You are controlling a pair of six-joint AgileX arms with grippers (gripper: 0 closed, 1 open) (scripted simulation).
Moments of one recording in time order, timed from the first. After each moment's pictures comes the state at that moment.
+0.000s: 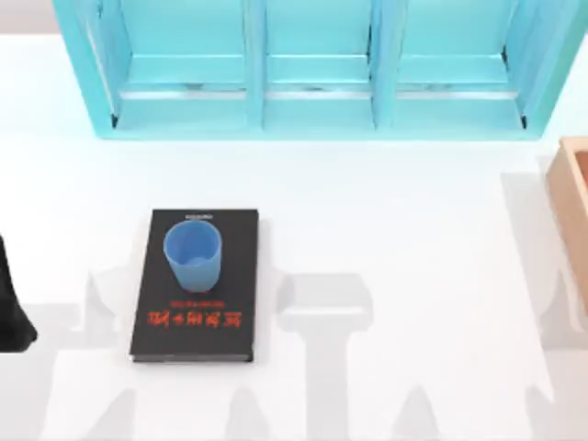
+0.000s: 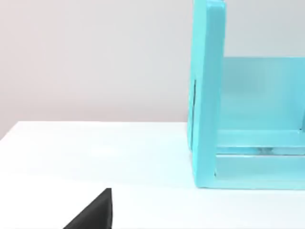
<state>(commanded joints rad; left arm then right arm) 0.00 0.00 0.00 0.00 0.00 0.00 0.00 0.00 0.00 0.00 0.00 0.00</state>
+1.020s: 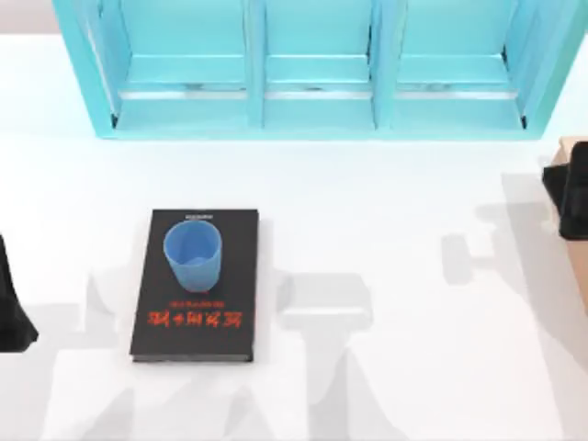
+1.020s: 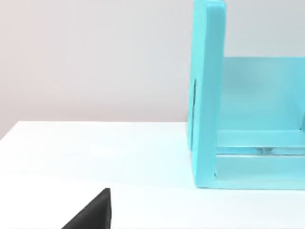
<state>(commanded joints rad) 0.00 0.00 0.00 0.00 0.00 0.00 0.39 0.90 0.85 -0.62 0.04 0.33</state>
